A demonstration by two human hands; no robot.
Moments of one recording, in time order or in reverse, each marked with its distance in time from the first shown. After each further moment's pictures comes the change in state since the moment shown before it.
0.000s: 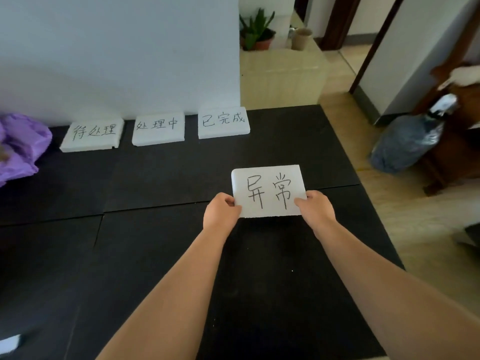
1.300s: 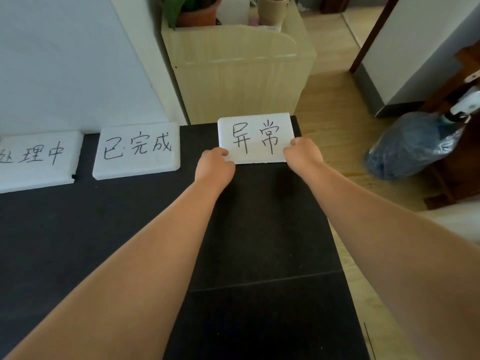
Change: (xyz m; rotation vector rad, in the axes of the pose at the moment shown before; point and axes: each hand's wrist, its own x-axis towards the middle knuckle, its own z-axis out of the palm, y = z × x) left_hand 0.280 0.224 0.158 0.129 -0.031 0.067; right_hand 0.369 -0.116 -0.080 -0.189 -0.050 -0.162
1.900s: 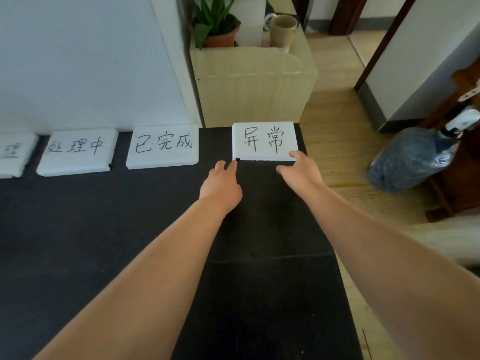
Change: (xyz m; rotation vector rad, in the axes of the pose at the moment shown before) left_hand -0.086 -0.015 -0.022 0.429 -0.087 0.156; right_hand -0.083 0.008 -0.002 0.016 -0.001 -0.102
